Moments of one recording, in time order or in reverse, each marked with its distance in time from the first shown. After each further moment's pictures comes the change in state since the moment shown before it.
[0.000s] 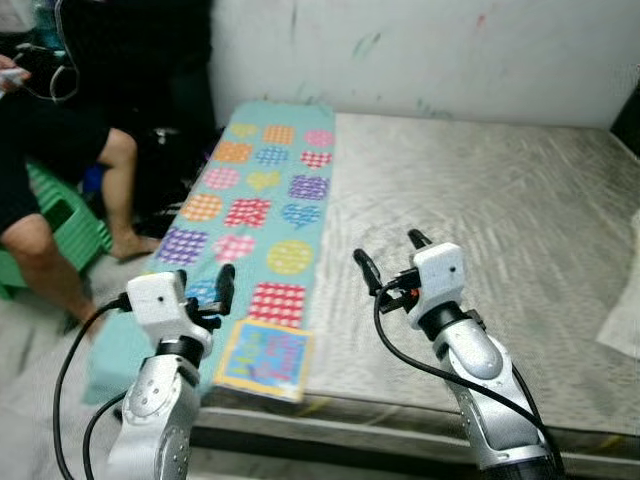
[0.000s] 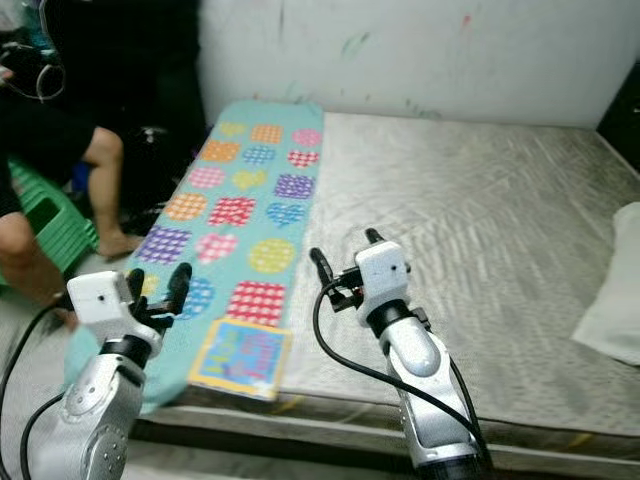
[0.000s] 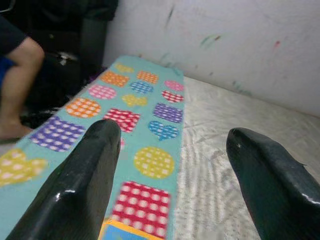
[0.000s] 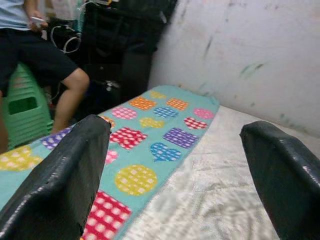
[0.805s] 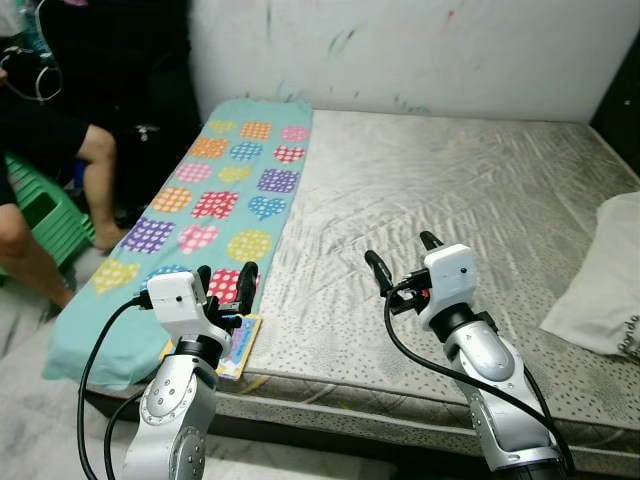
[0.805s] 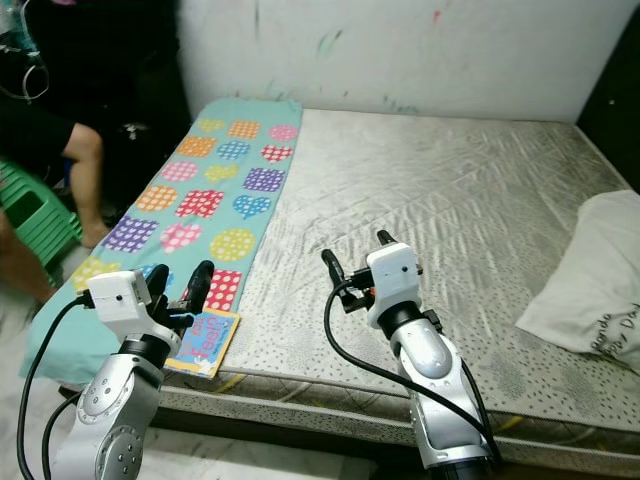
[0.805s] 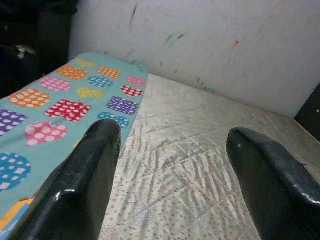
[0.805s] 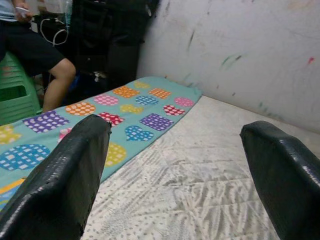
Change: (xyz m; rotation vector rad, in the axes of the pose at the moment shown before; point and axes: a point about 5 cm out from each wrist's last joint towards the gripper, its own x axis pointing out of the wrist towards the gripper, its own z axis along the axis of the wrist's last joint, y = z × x) left arm 0.000 -0.015 0.000 -0.030 -0.013 -0.091; right arm -0.005 -0.007 -0.004 -0.006 0.018 -0.026
